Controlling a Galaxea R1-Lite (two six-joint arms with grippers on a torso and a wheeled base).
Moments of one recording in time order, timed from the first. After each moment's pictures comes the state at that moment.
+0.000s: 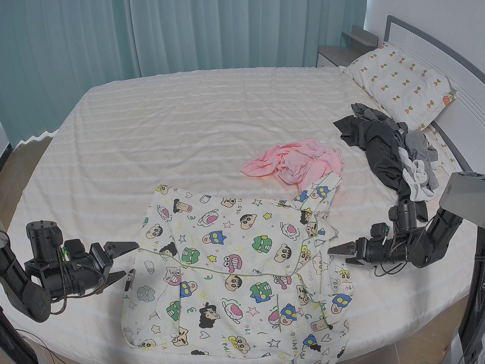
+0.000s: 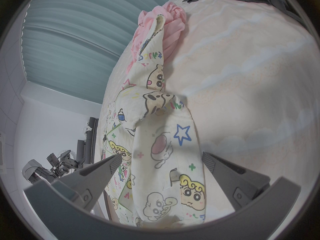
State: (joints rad) left arm 0.04 1.80 -0.16 -1.13 -0.52 -0.89; right arm 0.09 2.26 -0.73 -0.75 0.63 0.42
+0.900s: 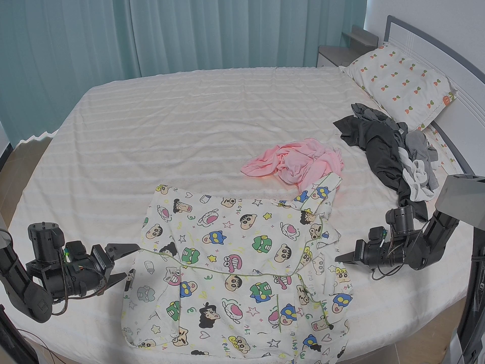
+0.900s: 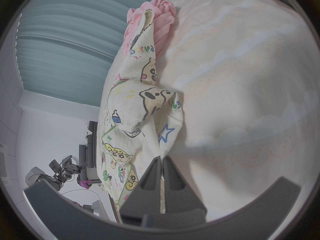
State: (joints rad) left arm 0.04 1.82 -0.15 -1.14 -0.52 -0.89; right arm 0.09 2.29 -0.73 -0.76 0.62 0.49
